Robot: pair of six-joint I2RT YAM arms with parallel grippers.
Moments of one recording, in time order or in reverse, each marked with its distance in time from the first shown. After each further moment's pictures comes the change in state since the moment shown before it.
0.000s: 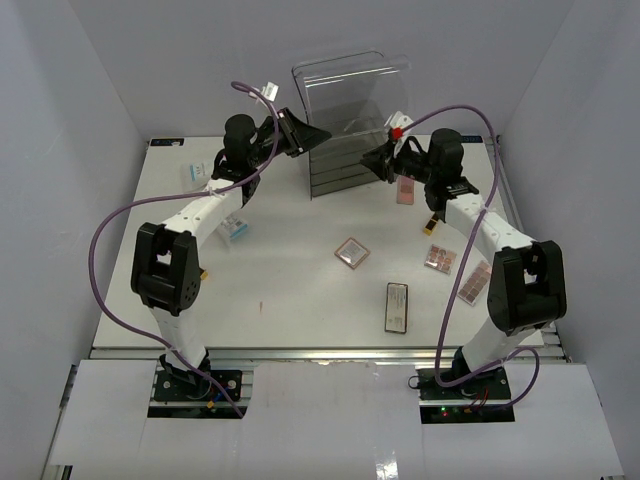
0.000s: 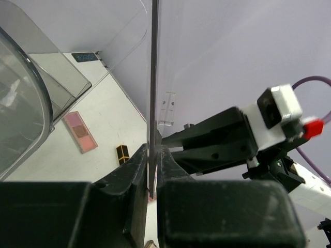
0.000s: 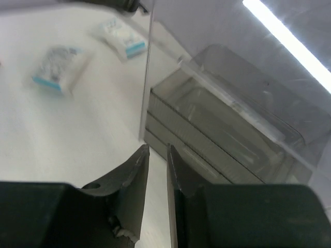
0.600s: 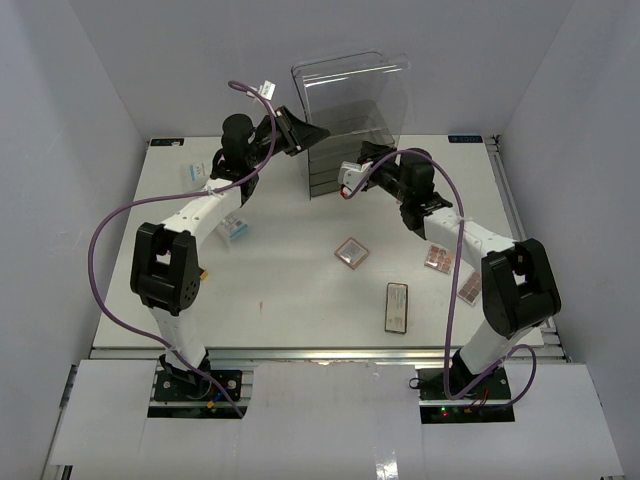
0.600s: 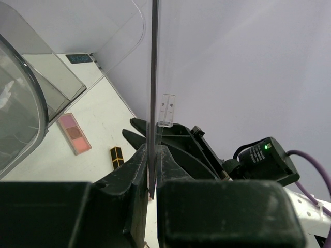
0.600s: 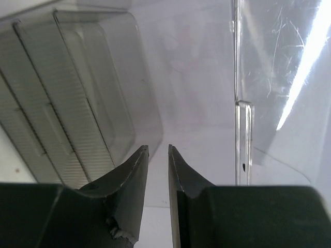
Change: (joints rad) left arm 0.009 -0.001 0.000 0.023 0.011 -0.044; right arm 0.169 0.003 -0.098 0.094 0.453 -1.084
